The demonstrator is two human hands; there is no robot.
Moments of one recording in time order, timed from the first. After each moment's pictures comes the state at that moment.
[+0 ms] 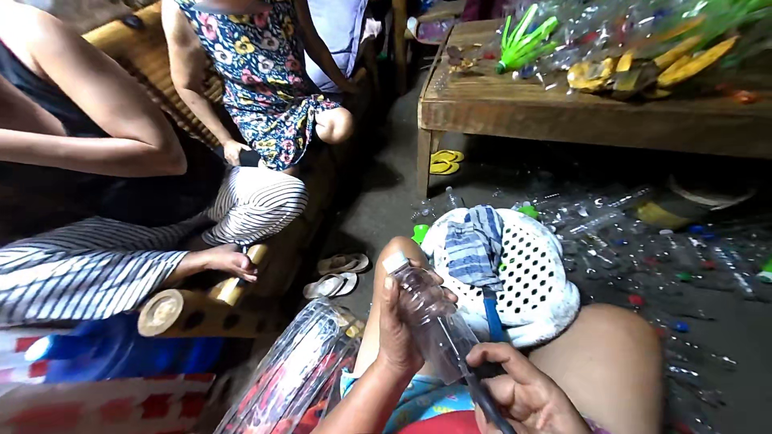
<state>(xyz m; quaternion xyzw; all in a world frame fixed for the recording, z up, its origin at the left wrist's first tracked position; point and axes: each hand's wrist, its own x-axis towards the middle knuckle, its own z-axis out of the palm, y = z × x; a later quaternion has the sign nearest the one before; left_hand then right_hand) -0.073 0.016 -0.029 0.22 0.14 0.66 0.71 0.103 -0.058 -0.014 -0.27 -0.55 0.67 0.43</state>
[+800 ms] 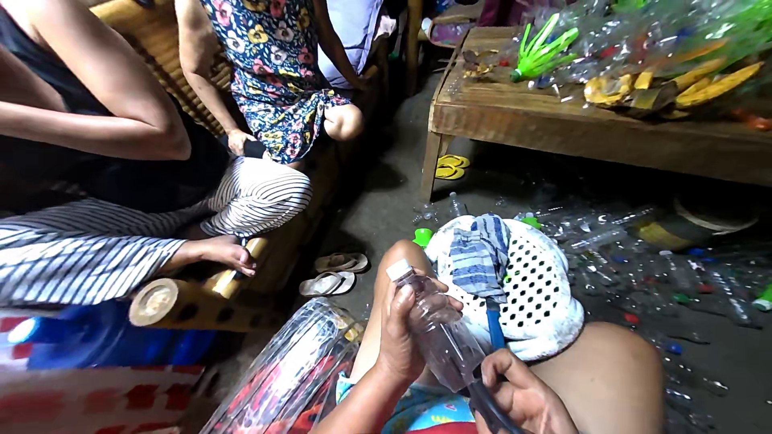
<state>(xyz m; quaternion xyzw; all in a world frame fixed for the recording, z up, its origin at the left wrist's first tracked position) -0.080 0.017 -0.036 0.22 0.19 0.66 0.69 0.096 -0.052 -0.030 -0.26 -0.48 0.71 0.45</state>
